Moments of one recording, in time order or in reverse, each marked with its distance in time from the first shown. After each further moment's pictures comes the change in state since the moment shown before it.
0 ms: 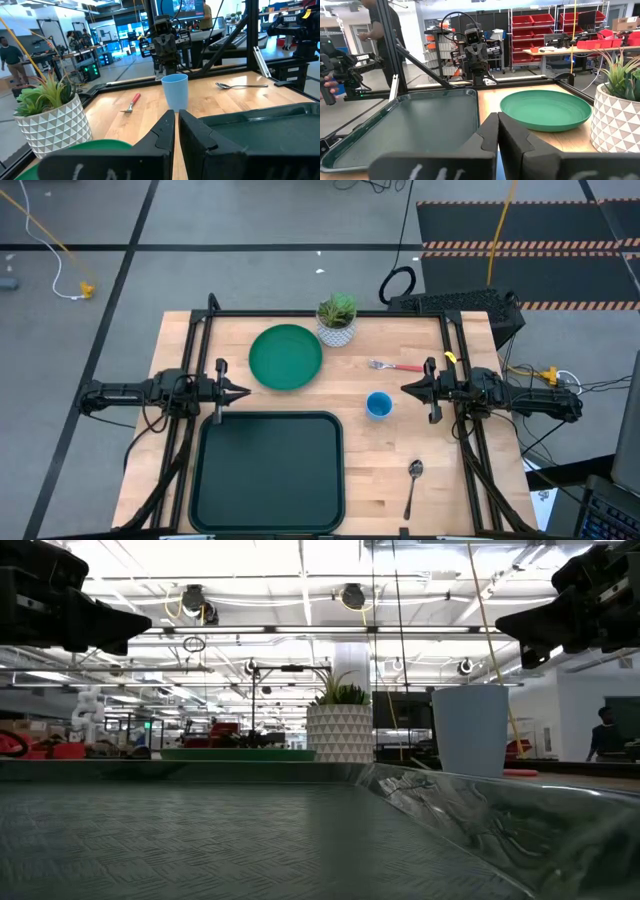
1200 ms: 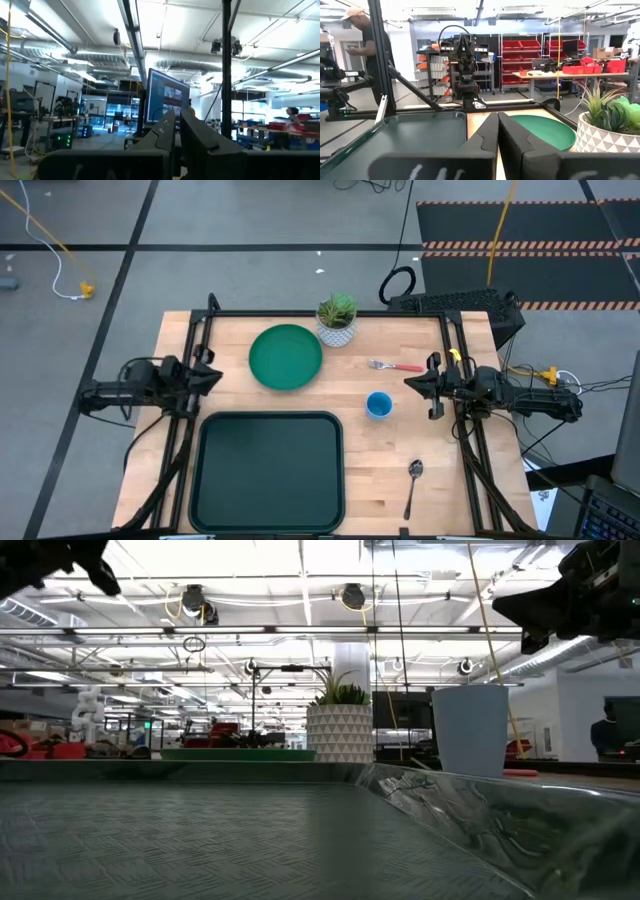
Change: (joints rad) left arm 0.000 0.014 0.100 0.430 0.044 -0.260; right arm 0.000 0.000 0.000 0.120 0.057 -0.044
